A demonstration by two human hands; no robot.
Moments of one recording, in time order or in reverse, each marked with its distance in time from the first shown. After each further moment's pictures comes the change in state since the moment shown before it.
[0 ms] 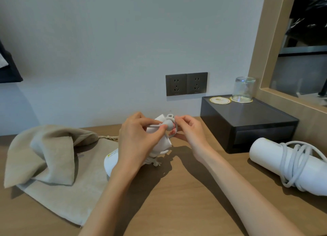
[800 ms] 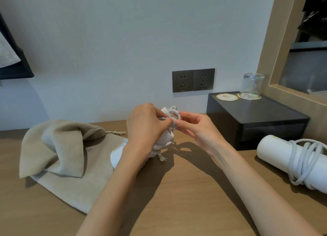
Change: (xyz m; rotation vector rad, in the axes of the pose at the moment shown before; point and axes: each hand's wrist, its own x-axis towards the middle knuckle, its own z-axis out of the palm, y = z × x) left_hand 0.020 0.020 -0.005 0.288 -0.185 -0.130; right_hand -0.007 -0.016 -0.011 0.149 -0.243 0.045
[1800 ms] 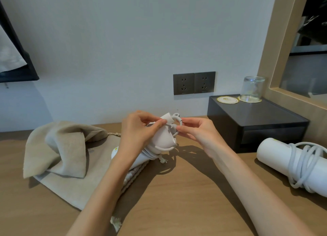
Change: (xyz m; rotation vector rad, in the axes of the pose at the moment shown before) left_hand -0.006 -0.028 -0.004 -0.425 0.017 0.004; right_hand 0.001 0.002 -0.002 -0.149 0.152 0.101
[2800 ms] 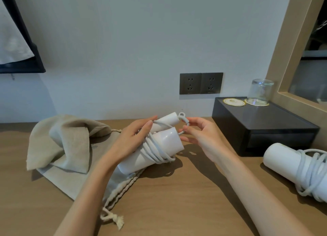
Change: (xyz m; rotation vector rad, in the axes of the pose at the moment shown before) left_hand -0.005 -0.056 -0.024 -0.051 -0.323 -0.021; right_hand 0.007 0.014 0.009 -0.068 0.044 -0.046
